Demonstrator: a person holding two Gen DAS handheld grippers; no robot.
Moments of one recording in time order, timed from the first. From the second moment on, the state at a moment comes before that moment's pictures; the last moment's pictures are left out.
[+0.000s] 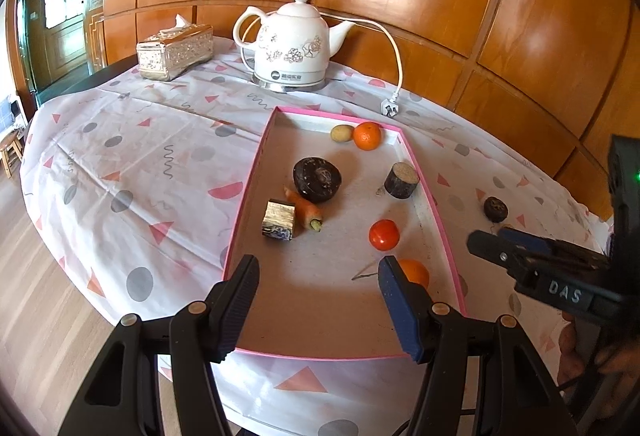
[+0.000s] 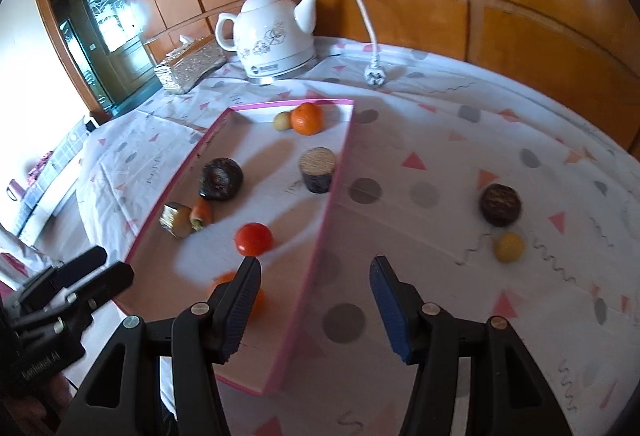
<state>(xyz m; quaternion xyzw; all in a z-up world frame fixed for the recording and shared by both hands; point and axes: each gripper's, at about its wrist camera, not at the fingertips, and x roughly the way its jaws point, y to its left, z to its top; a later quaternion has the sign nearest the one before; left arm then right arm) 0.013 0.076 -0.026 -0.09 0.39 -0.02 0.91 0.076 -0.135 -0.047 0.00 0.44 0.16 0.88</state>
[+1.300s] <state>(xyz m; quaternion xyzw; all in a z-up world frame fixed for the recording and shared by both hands) 0.022 -0.014 -0.016 0.00 0.41 -0.14 0.90 -0.033 -0.340 -0.087 0.06 0.42 -0.18 0.88</state>
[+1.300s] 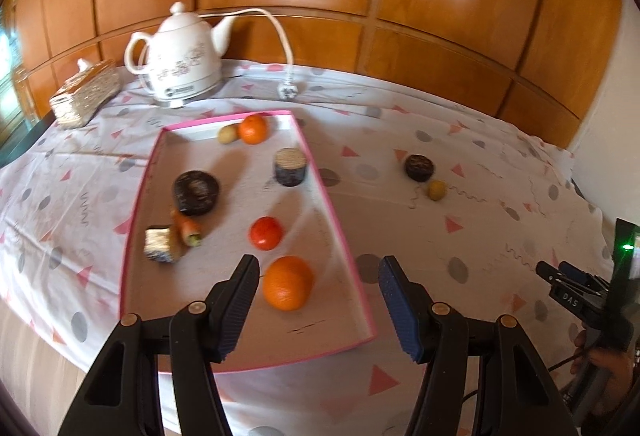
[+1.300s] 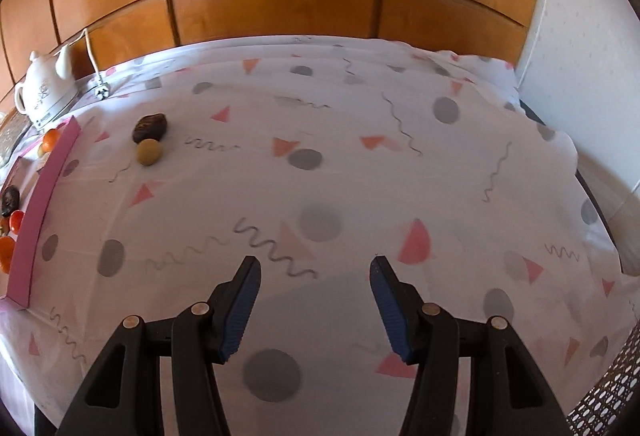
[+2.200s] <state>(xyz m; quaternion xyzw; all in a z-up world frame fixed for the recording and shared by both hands) 0.067 -0.117 -0.038 0.02 0.47 -0.24 0.85 -0.049 -0.360 -0.101 0.06 0.43 -0.21 0.88</state>
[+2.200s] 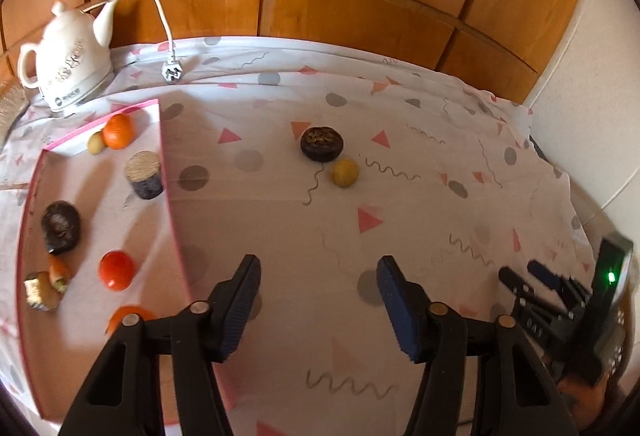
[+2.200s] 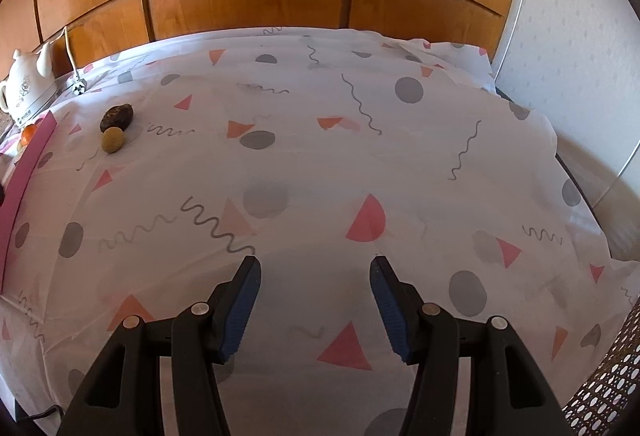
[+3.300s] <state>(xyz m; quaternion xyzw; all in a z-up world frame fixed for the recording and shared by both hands) 0.106 -0.184 -0.092 0.07 0.47 -0.24 0.84 -0.044 -0.362 -0.106 0.05 0.43 -0.19 0.88</state>
